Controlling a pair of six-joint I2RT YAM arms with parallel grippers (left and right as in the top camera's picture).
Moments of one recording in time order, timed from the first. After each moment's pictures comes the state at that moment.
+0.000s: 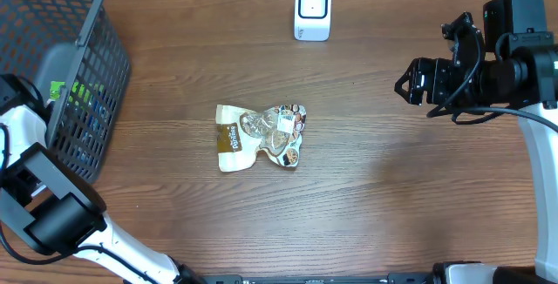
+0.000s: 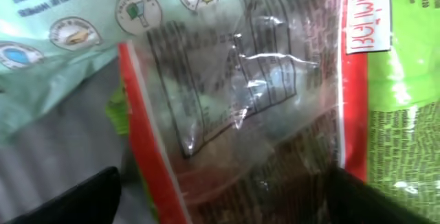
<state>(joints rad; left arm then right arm) 0.71 2.06 1.51 -0.65 -0.01 -0.37 0.05 1.51 1.77 -1.44 -0.36 0.17</state>
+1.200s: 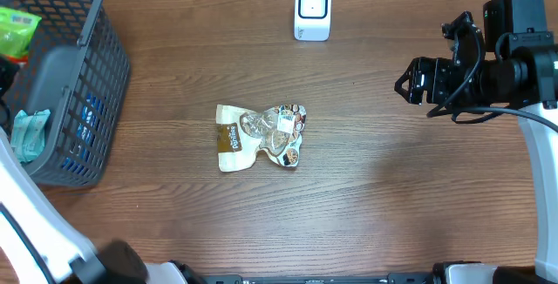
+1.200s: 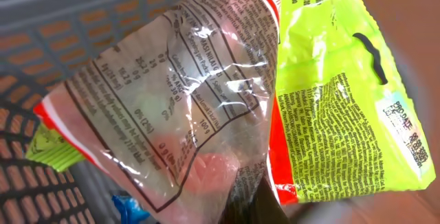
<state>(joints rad) 0.65 1.57 1.92 -1.06 0.05 -0.33 0.05 1.51 1.77 -1.44 -0.36 0.17</state>
